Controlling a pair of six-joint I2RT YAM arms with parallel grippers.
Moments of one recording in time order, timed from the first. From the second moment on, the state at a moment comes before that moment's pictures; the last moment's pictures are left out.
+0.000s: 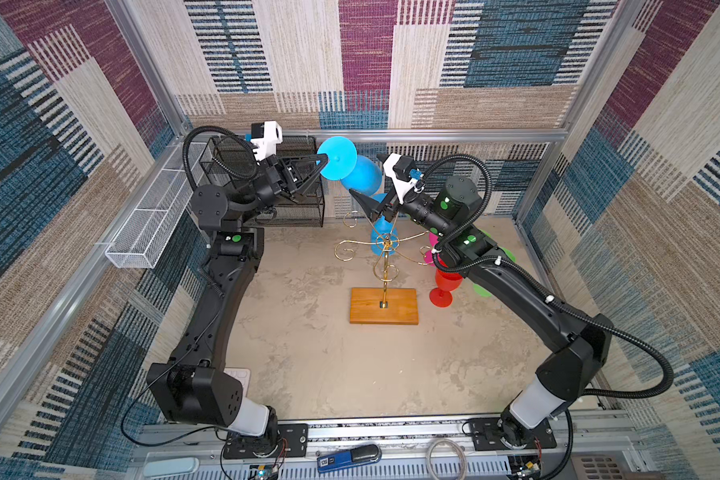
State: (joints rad) left arm -0.10 1.50 1.61 0.72 1.03 -1.70; right arm 0.63 1.68 1.74 0.23 -0.35 -0.27
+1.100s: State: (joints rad) left arm -0.11 1.51 1.59 0.82 1.00 -1.80; right arm 0.63 1.74 1.84 0.12 -0.36 -0.15
